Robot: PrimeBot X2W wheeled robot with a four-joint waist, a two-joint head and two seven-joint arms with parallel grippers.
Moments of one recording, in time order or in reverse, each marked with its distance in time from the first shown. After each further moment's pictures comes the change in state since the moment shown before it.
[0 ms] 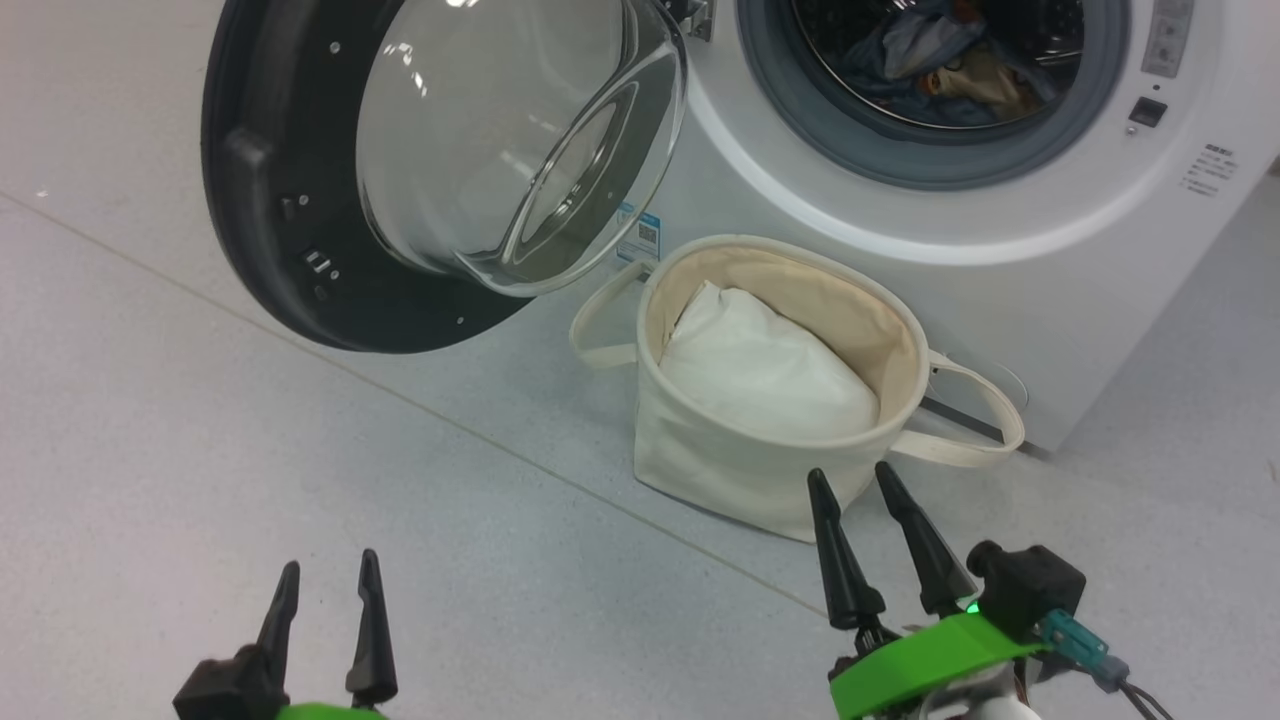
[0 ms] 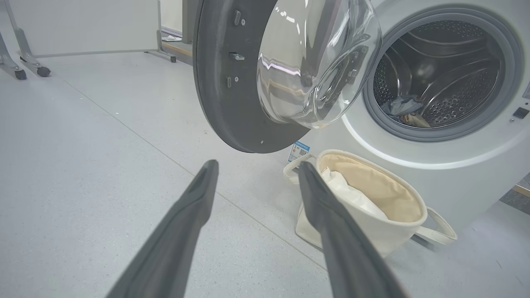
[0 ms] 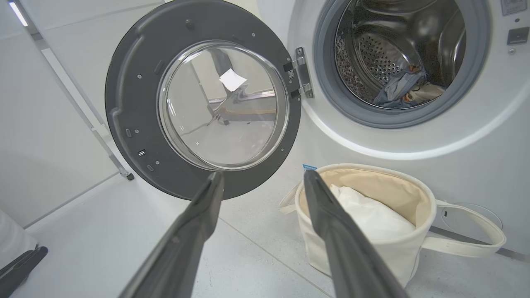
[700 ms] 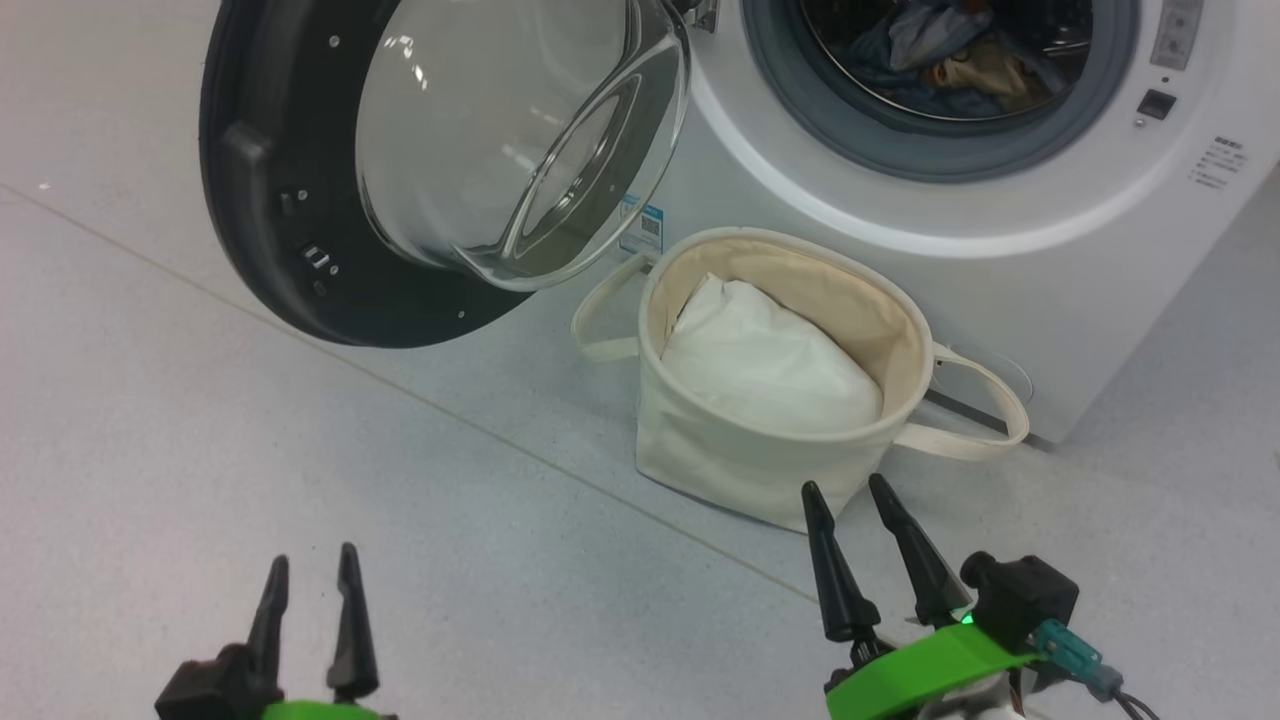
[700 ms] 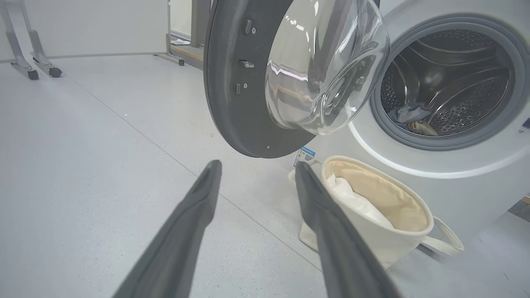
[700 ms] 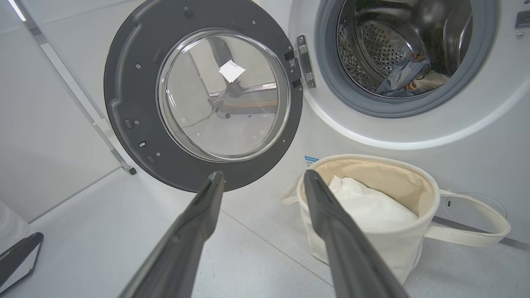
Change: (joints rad) left arm 0.011 0.000 0.012 -0.033 -0.017 -0.004 0.000; right arm 0.015 0.000 0.012 0.001 0.000 0.000 0.000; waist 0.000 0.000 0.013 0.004
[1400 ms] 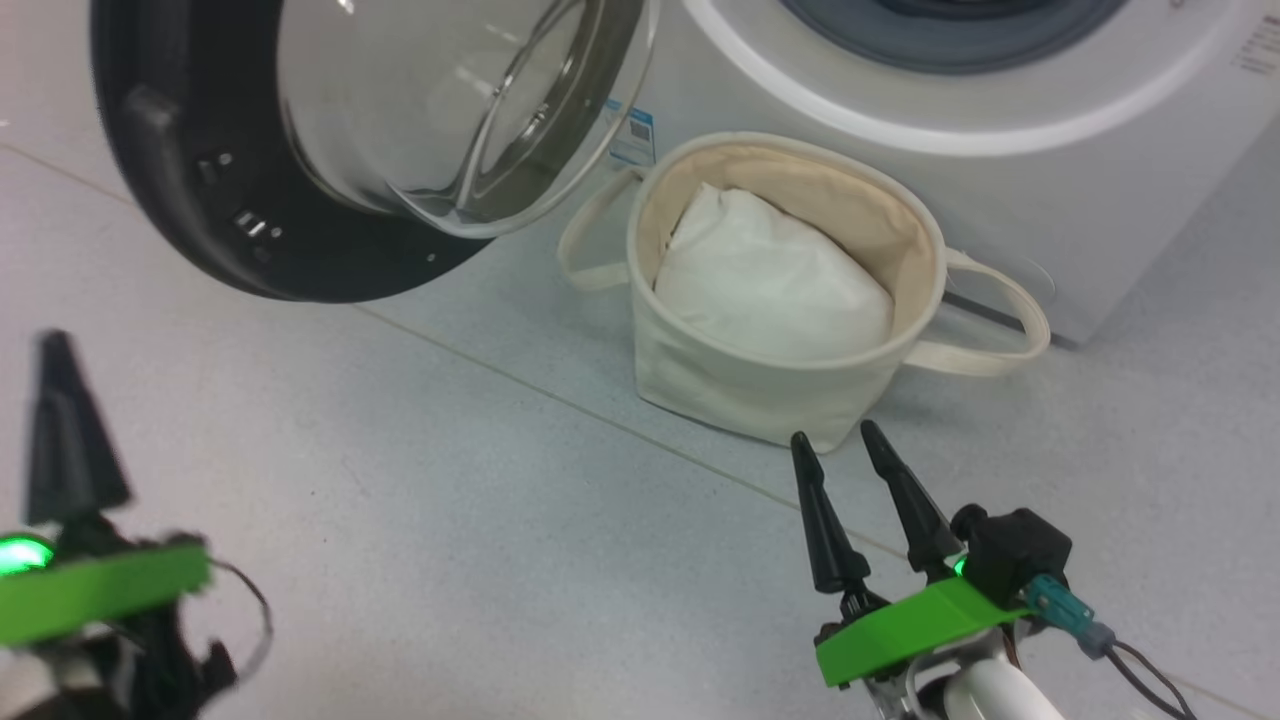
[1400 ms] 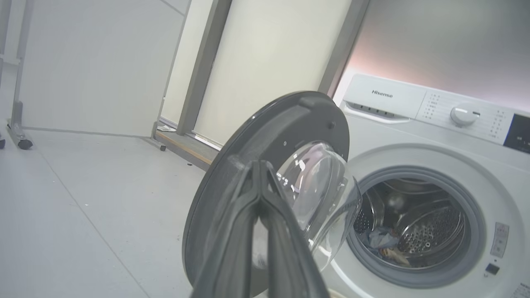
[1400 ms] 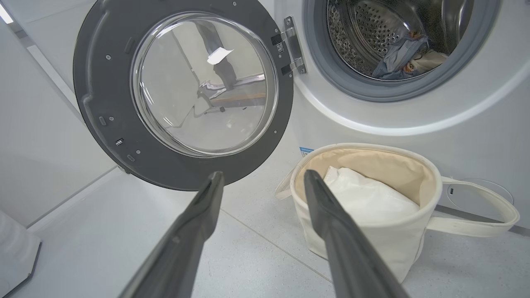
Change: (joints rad) left arm -0.188 -0.008 0.274 -0.239 -0.131 -0.224 0.000; right arm -0.071 -0.001 0.006 -0.002 -0.037 0.000 0.000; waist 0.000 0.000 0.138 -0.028
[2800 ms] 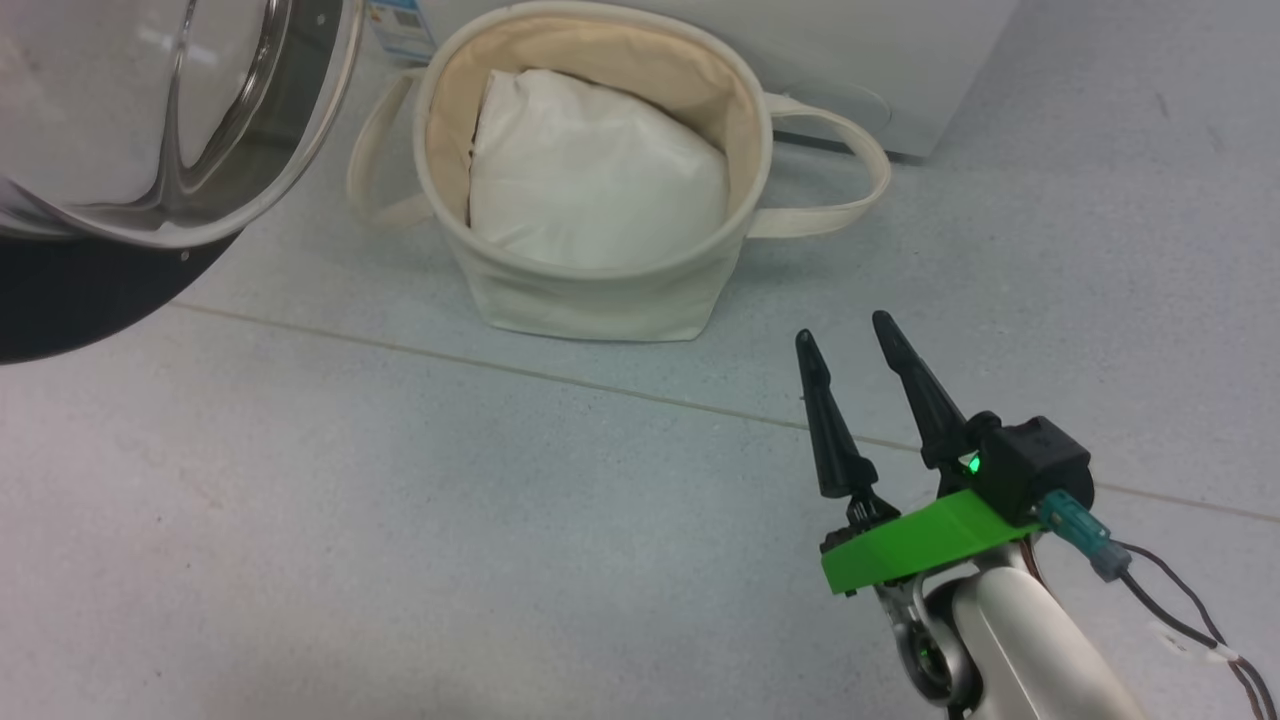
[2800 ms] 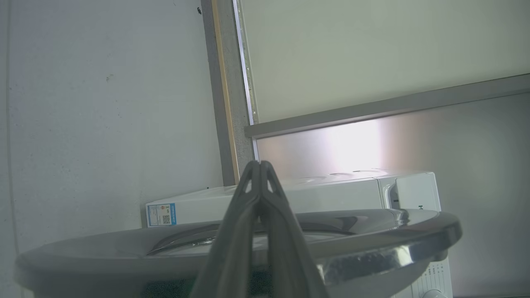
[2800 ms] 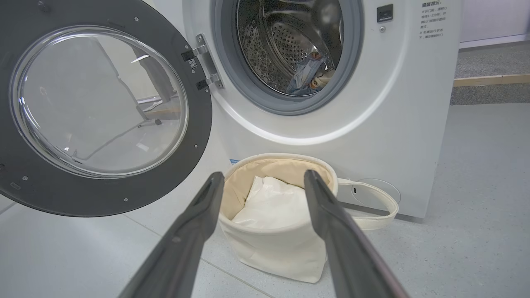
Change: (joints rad) left arm -0.785 0.520 0.256 1.054 -1.103 -0.020 0.617; right arm -0.157 -0.021 -0.006 -0.007 -0.065 0.000 0.000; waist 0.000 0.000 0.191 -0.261
